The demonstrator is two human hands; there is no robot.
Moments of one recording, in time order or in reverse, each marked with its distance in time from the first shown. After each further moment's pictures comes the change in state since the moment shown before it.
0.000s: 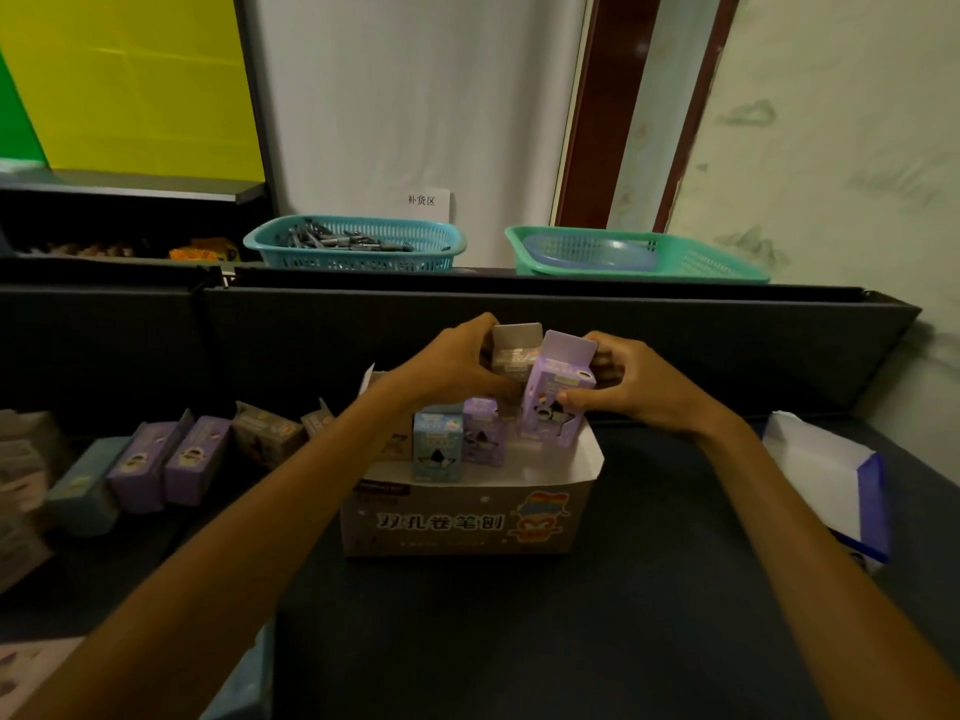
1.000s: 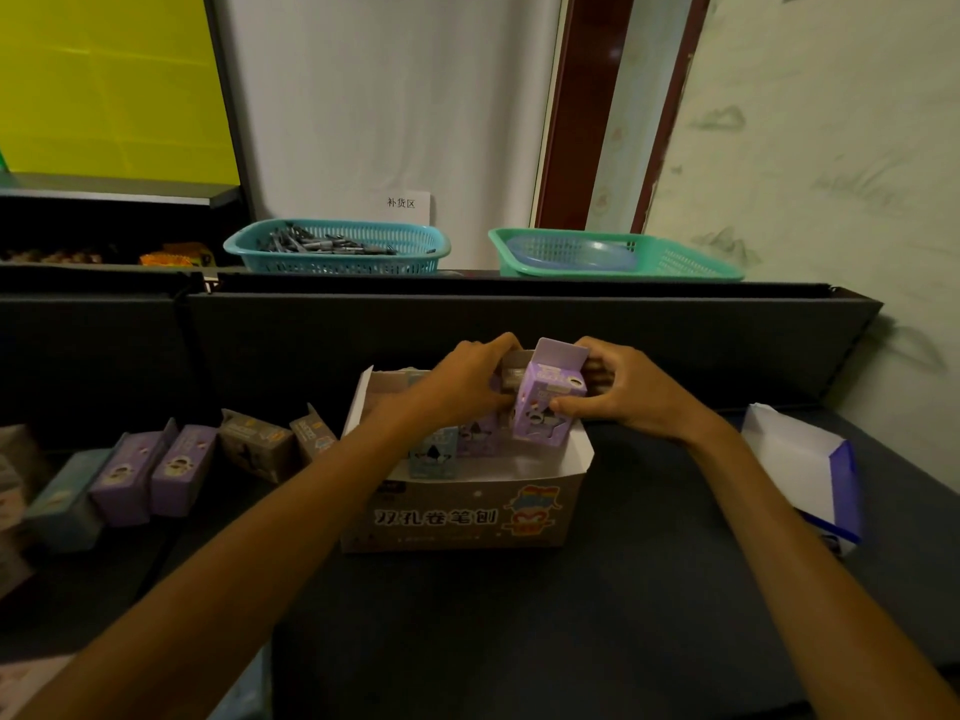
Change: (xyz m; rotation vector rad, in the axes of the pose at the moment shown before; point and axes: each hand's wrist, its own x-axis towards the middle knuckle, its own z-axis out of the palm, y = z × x) left_hand 0.010 -0.006 0.029 0.288 0.018 0.157; right_hand -0.011 0.001 0.004 -0.088 0.041 0.017
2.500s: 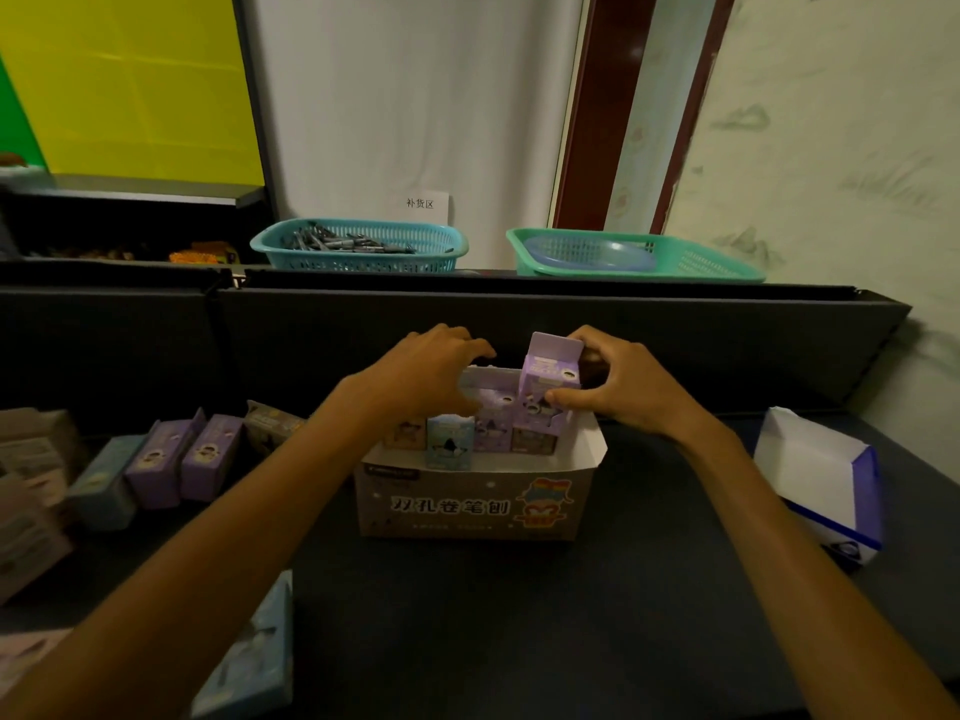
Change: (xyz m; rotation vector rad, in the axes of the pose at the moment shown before) left_hand -0.037 0.000 -0.050 0.467 -0.126 -0.068; right_hand 0.007 -0.020 0.014 -0.156 0.078 -0.048
